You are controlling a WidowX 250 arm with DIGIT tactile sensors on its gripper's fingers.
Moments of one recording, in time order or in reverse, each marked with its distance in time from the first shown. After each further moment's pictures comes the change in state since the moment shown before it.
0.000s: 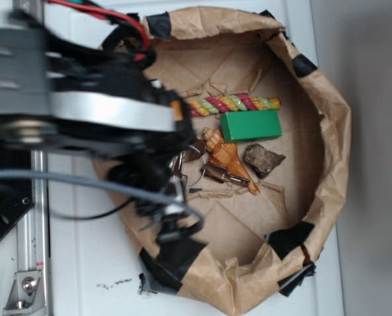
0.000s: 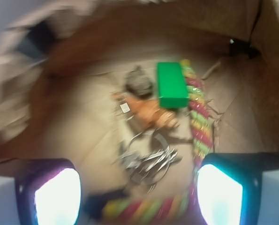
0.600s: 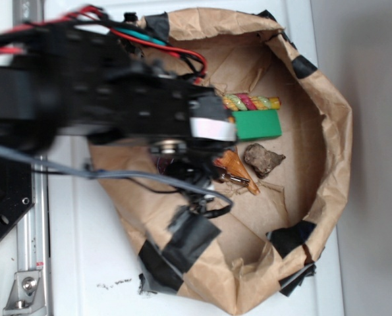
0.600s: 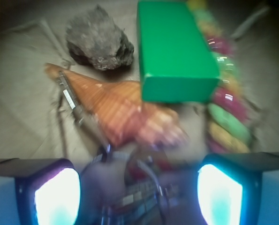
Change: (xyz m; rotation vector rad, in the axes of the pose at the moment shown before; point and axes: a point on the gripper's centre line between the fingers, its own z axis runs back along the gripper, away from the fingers) arm 0.009 0.009 -0.071 0.047 0.105 -0.031
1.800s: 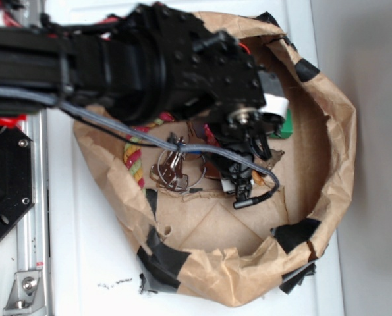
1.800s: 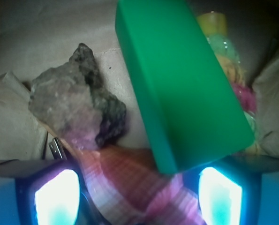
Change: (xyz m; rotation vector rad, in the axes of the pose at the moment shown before) arm 0.028 -0.008 -0.019 -0.072 0.062 0.059
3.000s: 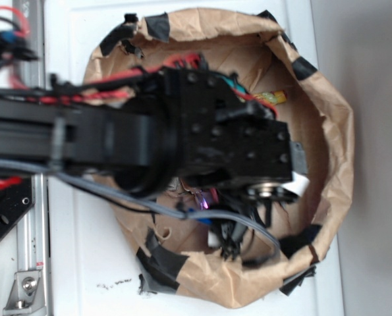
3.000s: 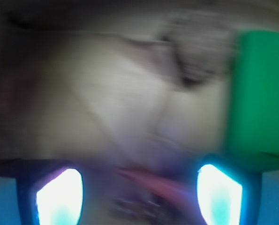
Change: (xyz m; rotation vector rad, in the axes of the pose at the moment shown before) arm -0.018 -0.049 0.029 0.035 0.074 -0.281
